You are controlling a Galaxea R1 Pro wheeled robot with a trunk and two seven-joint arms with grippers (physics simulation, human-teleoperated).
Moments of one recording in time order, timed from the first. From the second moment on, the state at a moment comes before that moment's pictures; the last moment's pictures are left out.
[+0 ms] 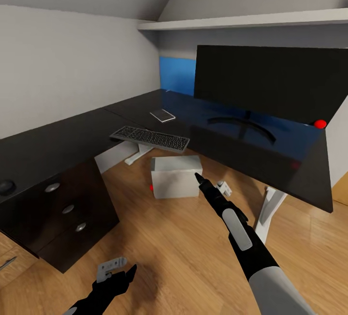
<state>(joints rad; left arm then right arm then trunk) 0.07 0.01 -0.10 -1.51 0.44 0.43 0.11 -0.61 0.08 0.13 -1.02 -0.99 0.16 0.00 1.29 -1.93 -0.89</state>
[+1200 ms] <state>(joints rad) 0.07 0.01 -0.11 -1.40 0.41 0.31 0.10 -0.61 0.09 0.25 -1.07 -1.20 0.15 0.00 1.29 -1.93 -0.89</state>
